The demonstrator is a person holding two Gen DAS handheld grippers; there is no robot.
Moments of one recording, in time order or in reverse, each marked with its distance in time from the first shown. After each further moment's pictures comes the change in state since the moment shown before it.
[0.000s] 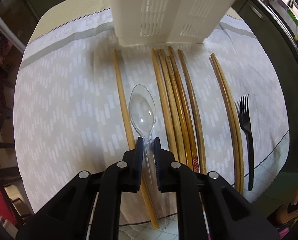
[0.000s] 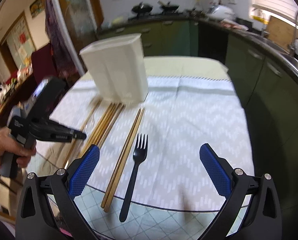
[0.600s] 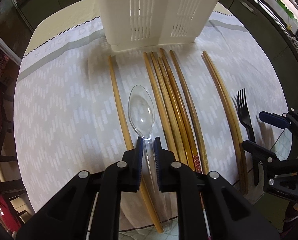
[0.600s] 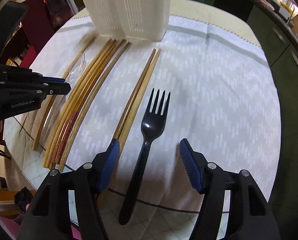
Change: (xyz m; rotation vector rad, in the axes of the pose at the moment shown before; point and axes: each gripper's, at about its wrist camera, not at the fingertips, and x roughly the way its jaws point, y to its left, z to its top) left arm 0.001 -0.006 -0.007 0.070 -0.045 -0.005; right arm 0.098 0.034 -0.011 -0.097 0.387 -0.058
